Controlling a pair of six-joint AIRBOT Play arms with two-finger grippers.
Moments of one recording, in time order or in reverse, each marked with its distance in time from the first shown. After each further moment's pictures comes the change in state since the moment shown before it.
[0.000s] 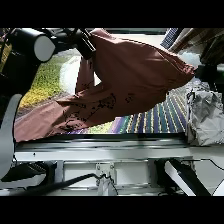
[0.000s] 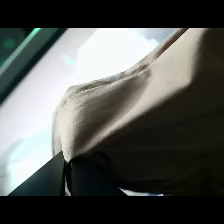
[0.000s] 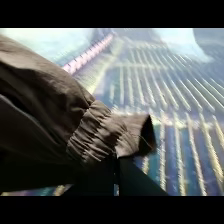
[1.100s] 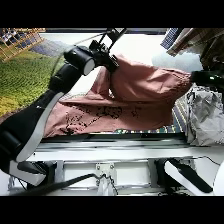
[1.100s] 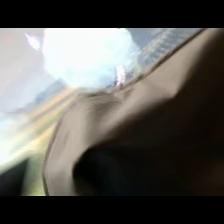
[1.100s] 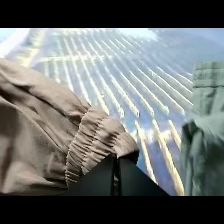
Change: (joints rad) left arm -0.094 -0.277 0.000 0.013 0.164 -0.320; right arm 0.000 -0.180 -0.129 -0.198 -0.235 0.070
